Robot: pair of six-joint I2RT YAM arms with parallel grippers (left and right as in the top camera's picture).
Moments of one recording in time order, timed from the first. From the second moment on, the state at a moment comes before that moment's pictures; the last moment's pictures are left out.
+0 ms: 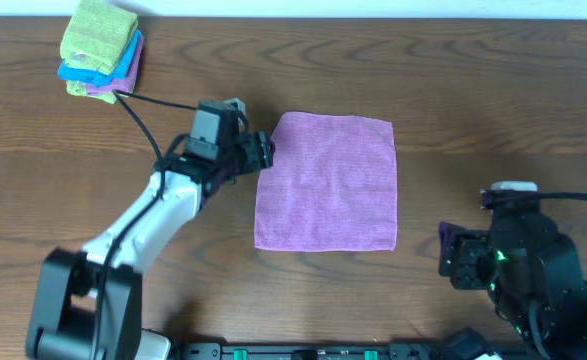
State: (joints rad) left arm -0.29 1.64 0.95 -0.17 0.31 -0.54; right arm 0.49 0.78 1.24 -1.33 0.27 0.41
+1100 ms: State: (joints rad) left arm -0.18 2.19 1.10 0.43 0.97 -0.80; right arm 0.49 0.78 1.24 -1.29 0.15 0.37
